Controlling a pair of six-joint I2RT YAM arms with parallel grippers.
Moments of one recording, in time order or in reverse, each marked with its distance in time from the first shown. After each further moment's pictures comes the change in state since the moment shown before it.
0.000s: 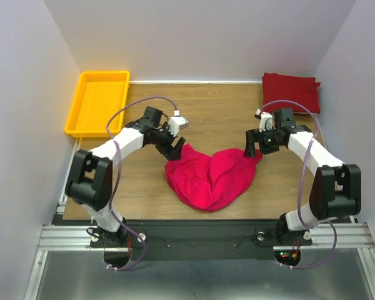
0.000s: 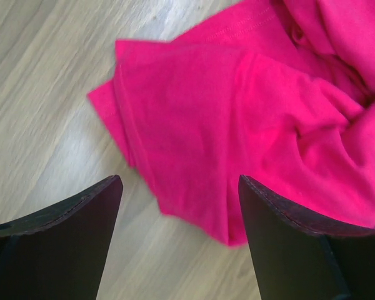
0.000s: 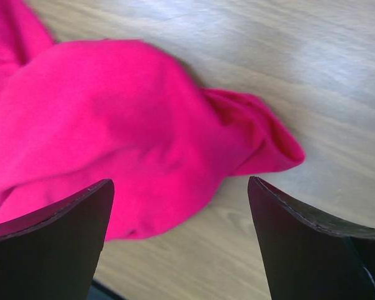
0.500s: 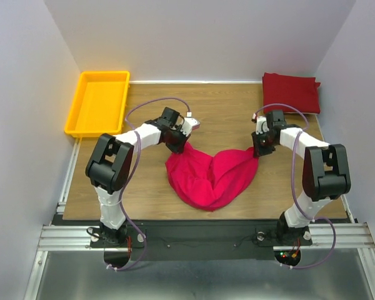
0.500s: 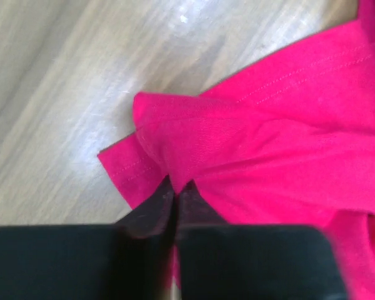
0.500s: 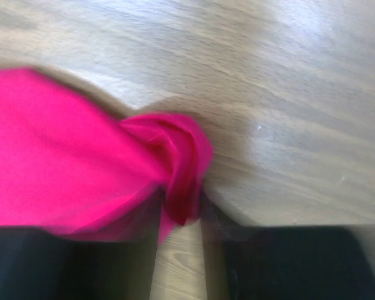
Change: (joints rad) left arm -0.120 0.278 0.125 0.126 -0.206 -0.066; right arm 0.020 0.221 0.010 0.125 0.220 0.001
